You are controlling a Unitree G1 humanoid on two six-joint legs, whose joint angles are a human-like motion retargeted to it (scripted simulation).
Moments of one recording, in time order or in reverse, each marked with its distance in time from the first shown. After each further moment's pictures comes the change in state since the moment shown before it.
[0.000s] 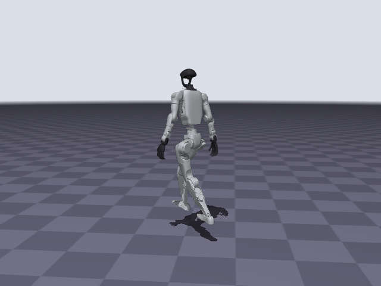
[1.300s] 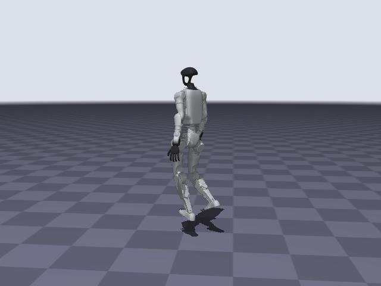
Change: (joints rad) left arm 0.242 0.002 0.193 0.088 -0.154 0.001 0.010; right arm -0.161 0.030 0.120 -0.192 -0.007 -0.064 -0.001; waist 0.218 -0.242 0.031; left_leg -0.237 -0.146 0.199 0.021 0.184 0.055; right_leg 0.423 -0.334 0.049 0.502 -0.171 -0.022
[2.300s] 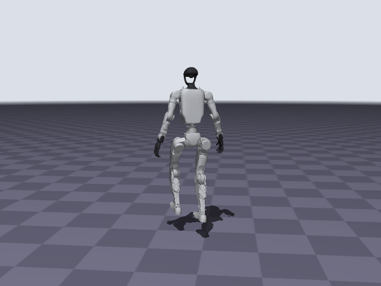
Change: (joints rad) left arm -0.153 0.050 -0.085 -0.059 0.122 0.008 0.022; right arm 0.093 -0.082 -0.047 0.009 0.030 0.010 -0.043; waist -0.067 0.225 0.099; left_leg -0.348 0.394 0.123 0.331 -0.008 -0.179; right_leg 0.350 0.471 0.090 -0.790 -0.030 -0.078
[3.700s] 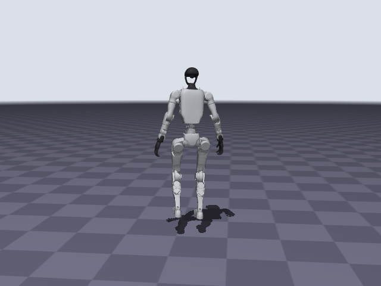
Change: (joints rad) left arm -0.002 -0.037 -0.011 -0.016 0.061 0.004 0.028; right arm 0.047 0.012 0.009 -0.017 -0.027 0.016 0.004; waist 0.000 0.031 0.024; left_leg 0.237 -0.041 -0.107 0.107 -0.134 0.024; right_leg -0.177 -0.105 -0.193 0.177 0.061 0.018
